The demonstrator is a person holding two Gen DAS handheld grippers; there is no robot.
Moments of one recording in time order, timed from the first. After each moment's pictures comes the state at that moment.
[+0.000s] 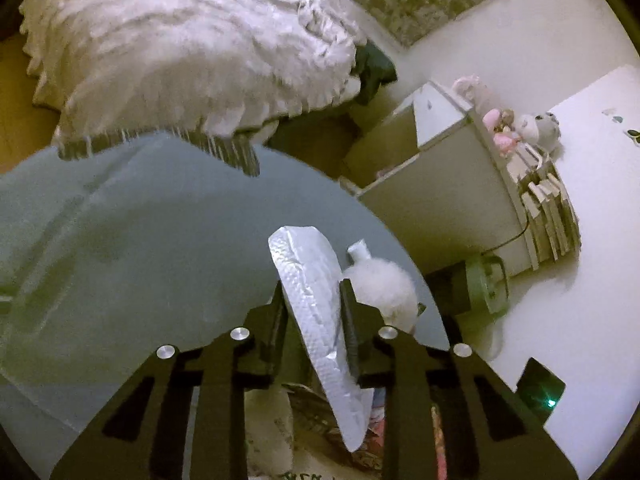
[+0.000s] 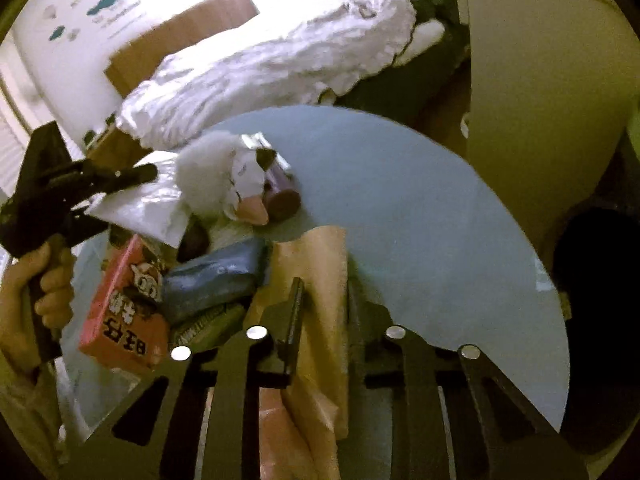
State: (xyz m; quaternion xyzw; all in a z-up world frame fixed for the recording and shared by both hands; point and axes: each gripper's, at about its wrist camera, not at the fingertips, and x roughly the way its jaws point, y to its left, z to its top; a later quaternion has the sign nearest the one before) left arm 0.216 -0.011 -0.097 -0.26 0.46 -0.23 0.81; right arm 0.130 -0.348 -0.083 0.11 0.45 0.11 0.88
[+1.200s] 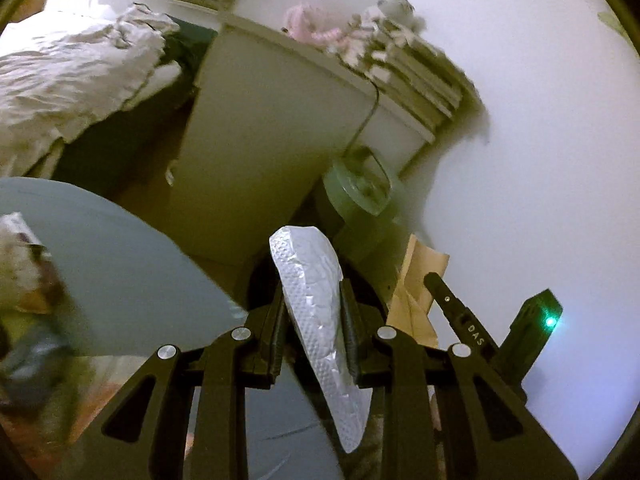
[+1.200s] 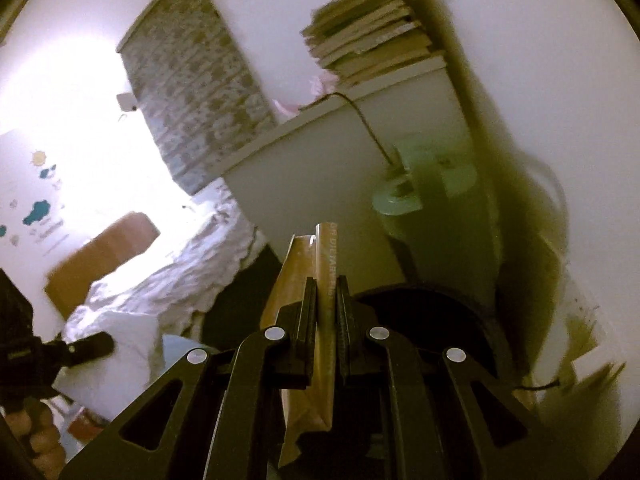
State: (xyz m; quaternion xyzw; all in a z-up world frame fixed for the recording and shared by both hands) left arm 0.107 -0.296 -0.044 -0.10 0.41 -0.43 0.79; right arm -0.014 -0.614 -0.061 0.26 0.17 -0.14 0.94
